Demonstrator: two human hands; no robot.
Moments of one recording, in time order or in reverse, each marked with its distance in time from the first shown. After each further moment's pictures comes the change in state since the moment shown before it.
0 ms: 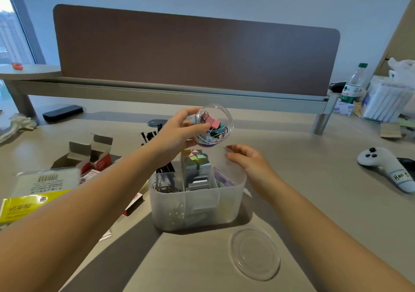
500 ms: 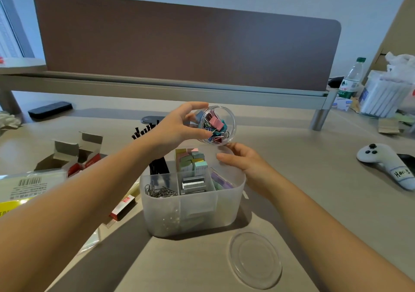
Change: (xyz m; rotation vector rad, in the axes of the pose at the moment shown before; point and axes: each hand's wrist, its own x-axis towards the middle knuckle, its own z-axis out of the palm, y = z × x) left_hand 0.019 -0.006 -0.002 0.211 -0.088 0.082; right_hand 0.005 0.003 -0.004 0.022 -0.170 0.060
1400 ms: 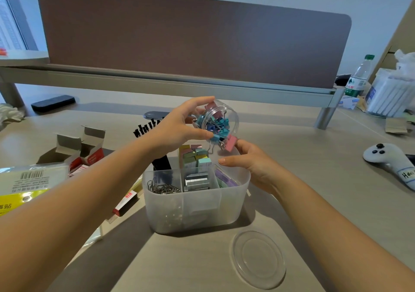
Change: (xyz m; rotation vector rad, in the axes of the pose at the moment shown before) left_hand -0.007 -0.002 -0.002 0.127 0.001 0.072; right_hand 0.004 -0.006 -0.002 -0.080 -0.053 0.007
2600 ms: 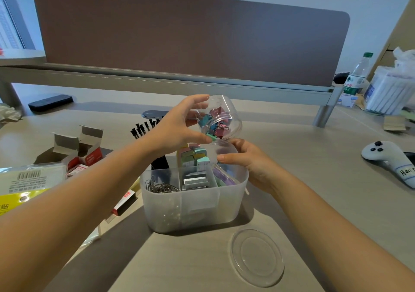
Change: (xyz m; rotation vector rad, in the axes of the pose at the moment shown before) left_hand 0.000 0.001 0.003 0.034 0.024 0.015; right_hand -0.001 0.001 0.000 0.055 -0.022 -0.024
